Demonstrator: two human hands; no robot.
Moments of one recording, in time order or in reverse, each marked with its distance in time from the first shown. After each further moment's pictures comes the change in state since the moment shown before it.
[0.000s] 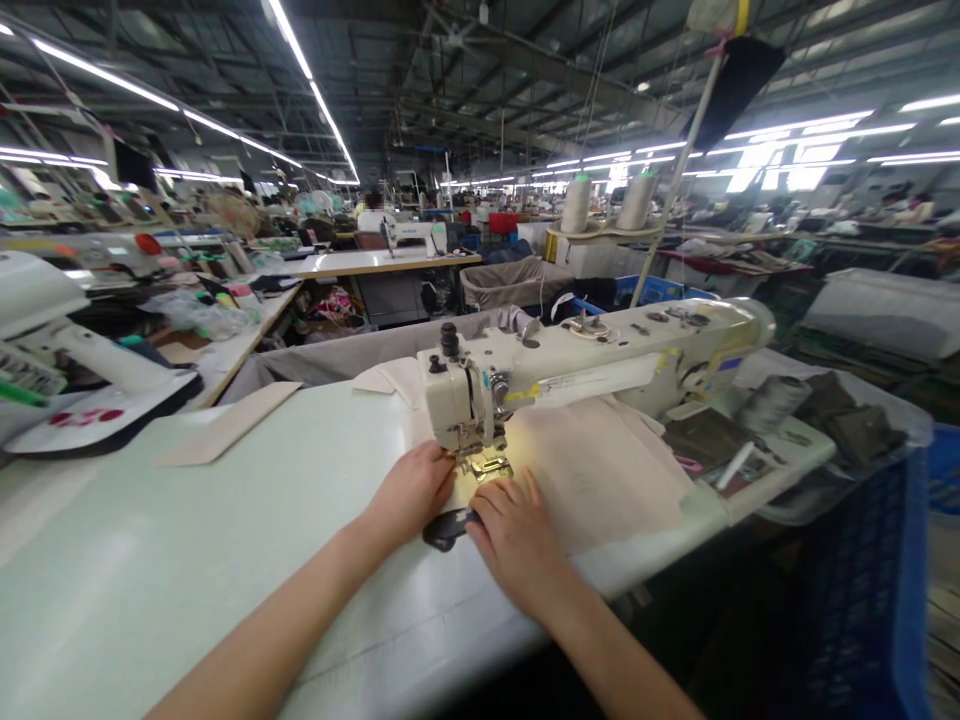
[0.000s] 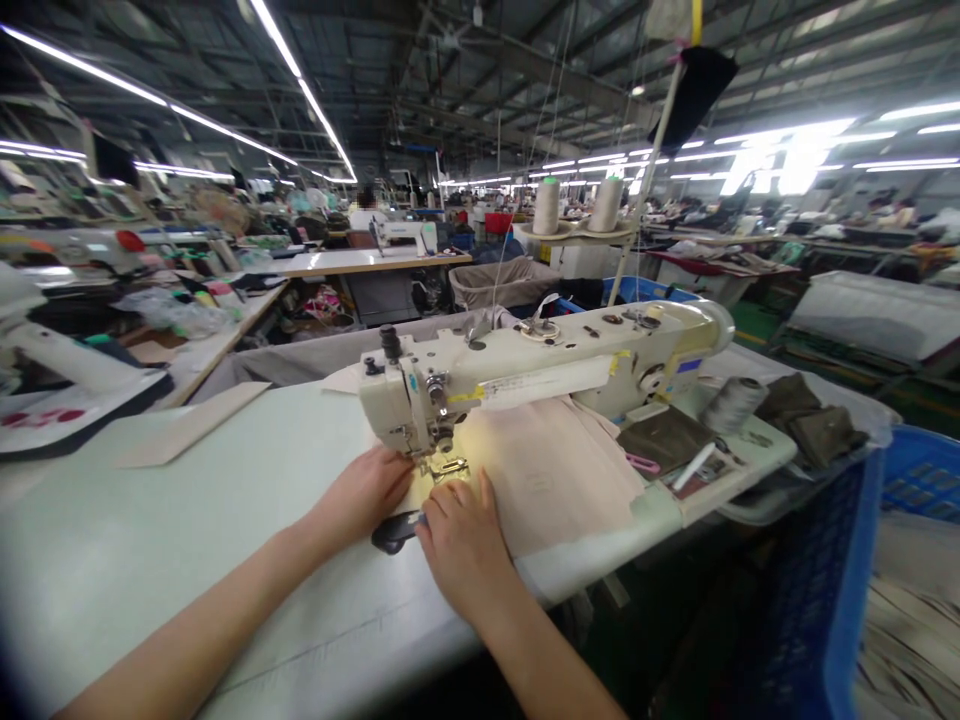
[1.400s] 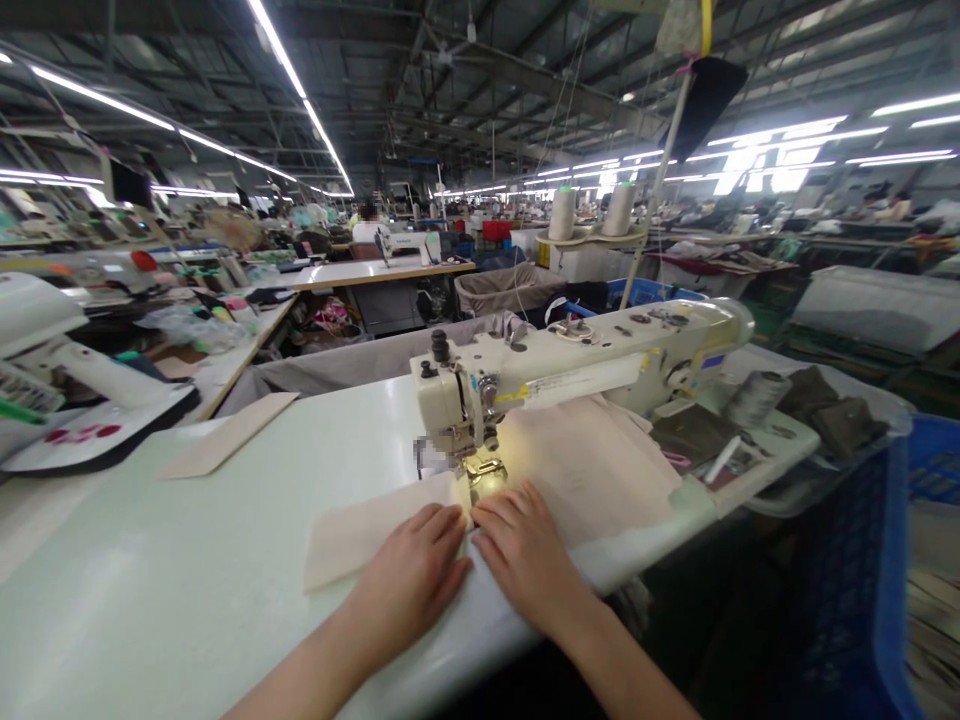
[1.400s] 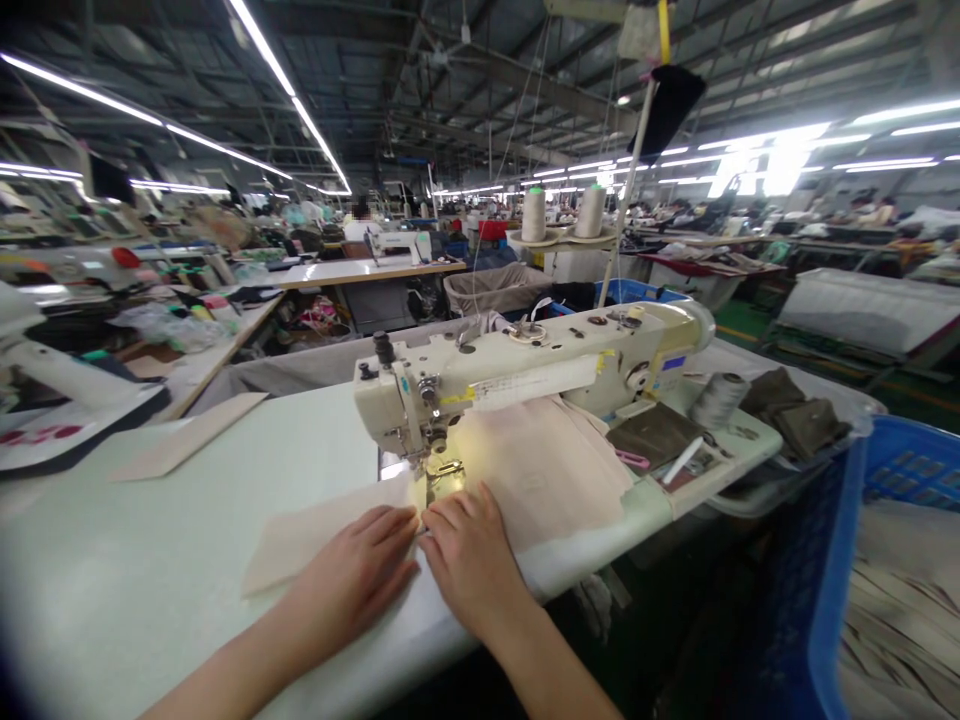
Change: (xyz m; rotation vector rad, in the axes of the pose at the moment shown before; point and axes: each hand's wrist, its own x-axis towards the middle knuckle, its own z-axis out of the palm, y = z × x) left_hand -0.059 0.046 -0.005 -0.039 -0.004 0.118; right_hand -0.020 0.003 -0.007 0.132 0.072 -0.016
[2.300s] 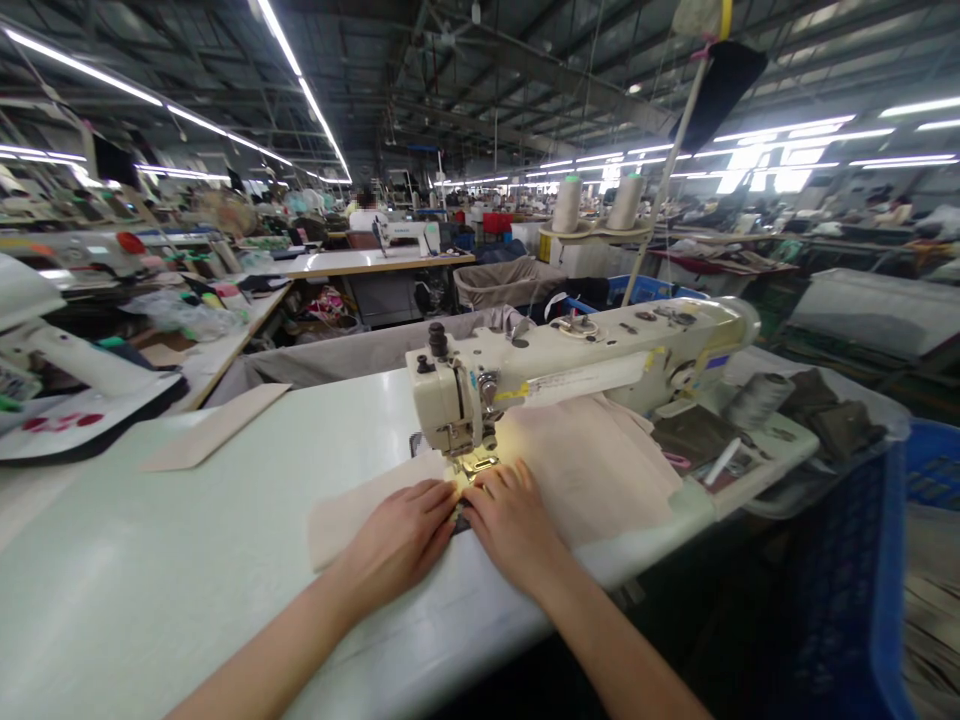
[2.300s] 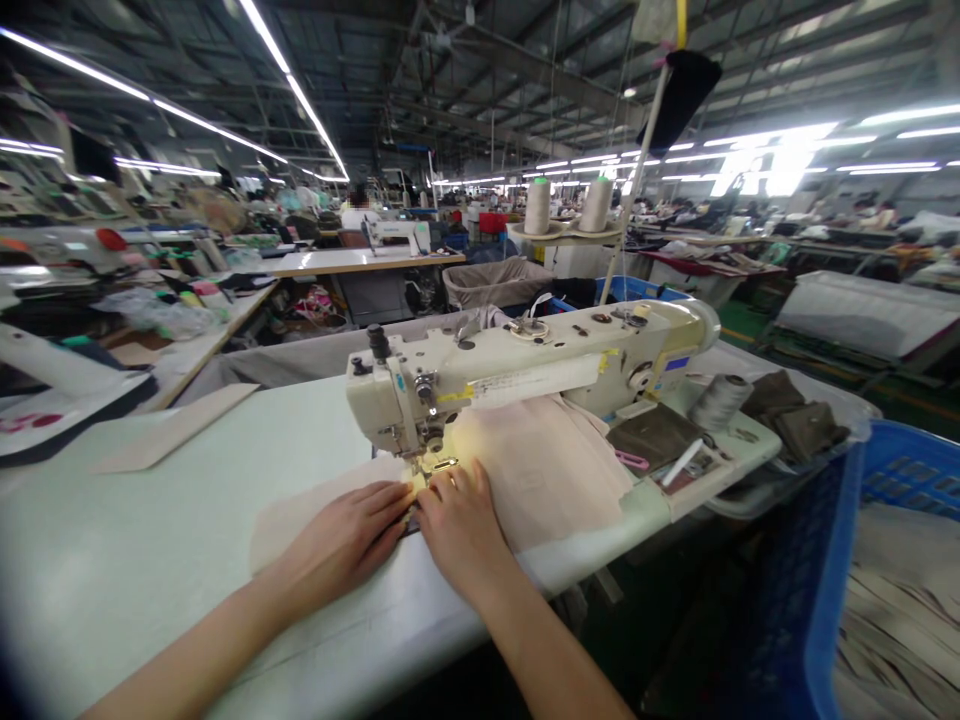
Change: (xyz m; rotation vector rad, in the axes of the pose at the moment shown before) left_hand 0.019 -0.027 0.001 -0.002 0.027 0.113; right_hand 0.031 0.011 0.007 -0.194 -0.076 -0.009
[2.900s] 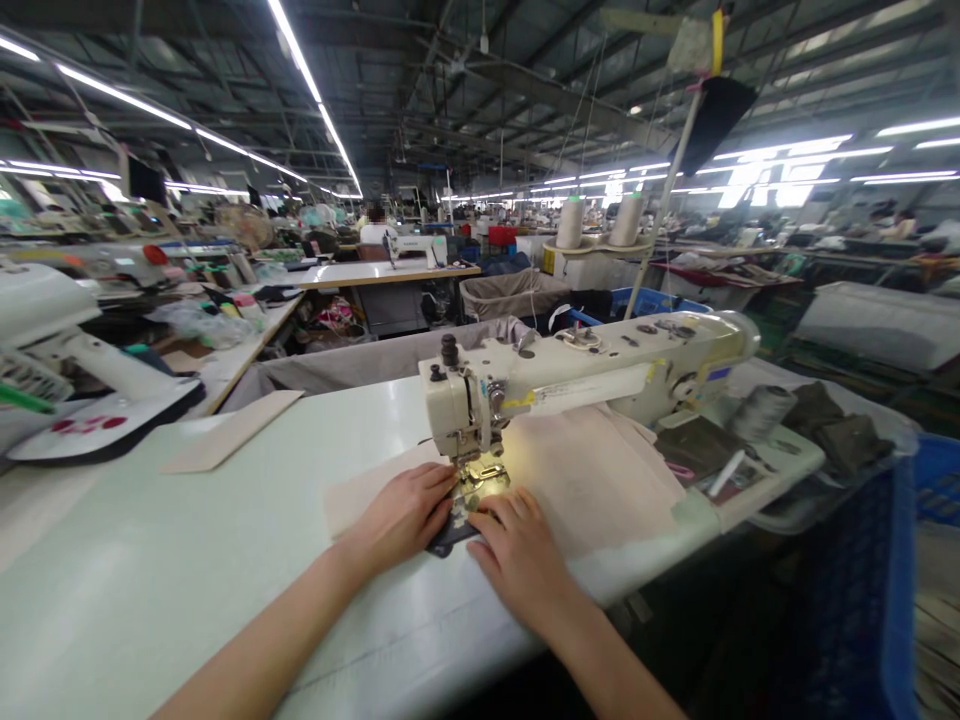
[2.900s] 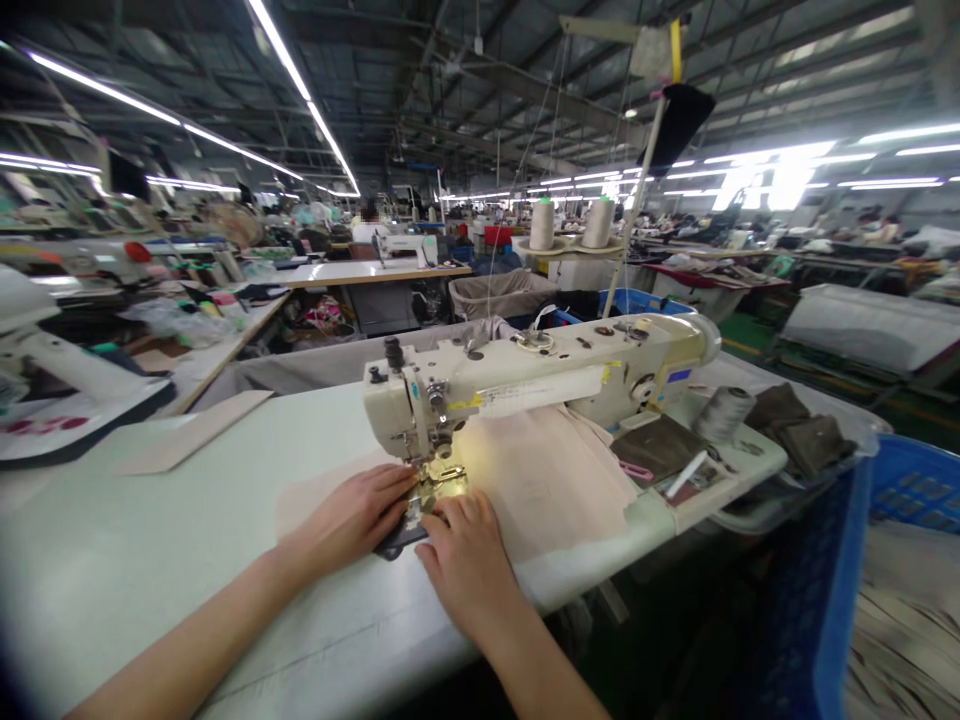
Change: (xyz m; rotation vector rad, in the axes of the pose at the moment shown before) left_hand 0.013 -0.028 -0.002 -0.017 0.038 -0.007; right_hand -0.024 -0.006 0.008 0.131 0.064 0.012
